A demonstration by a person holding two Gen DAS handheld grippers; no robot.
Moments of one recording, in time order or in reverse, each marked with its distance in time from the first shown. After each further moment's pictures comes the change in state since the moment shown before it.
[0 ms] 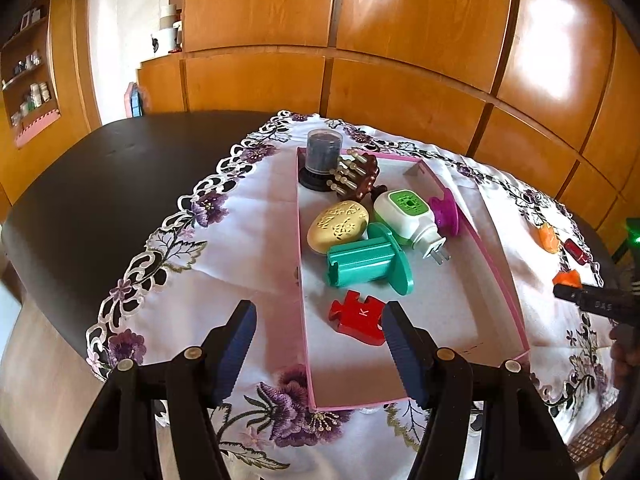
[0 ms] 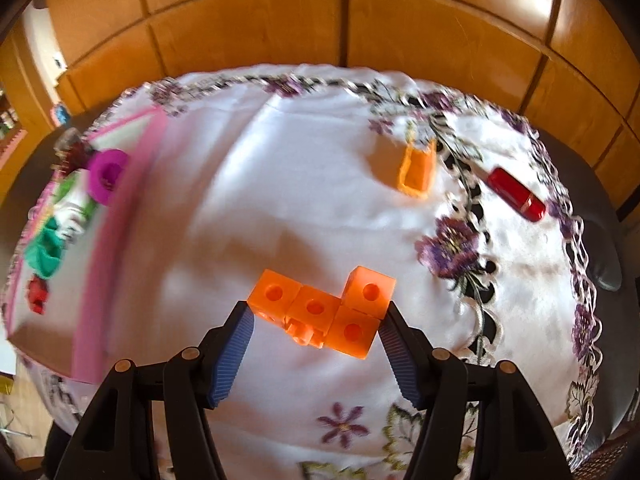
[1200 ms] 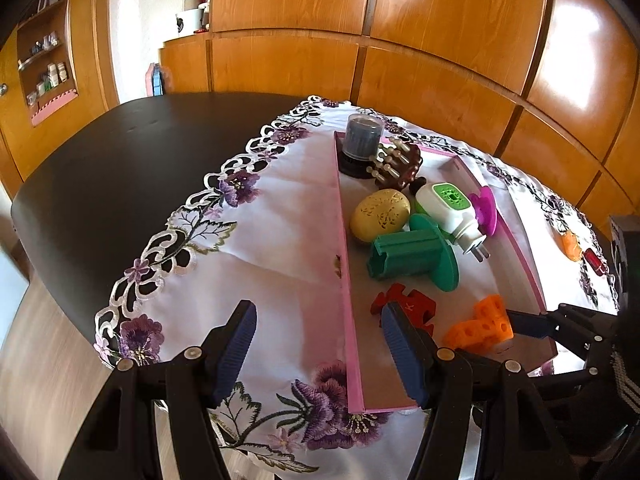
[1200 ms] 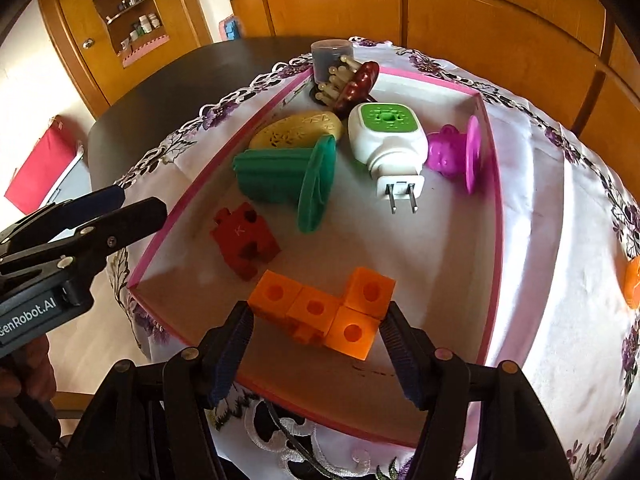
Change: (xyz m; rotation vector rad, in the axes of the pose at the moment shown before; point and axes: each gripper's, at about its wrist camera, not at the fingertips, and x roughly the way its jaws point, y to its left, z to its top) left arm 0.014 0.024 -0.004 -0.058 0.035 0.051; right arm 0.022 0.200 -0.032 -0.394 0.065 0.319
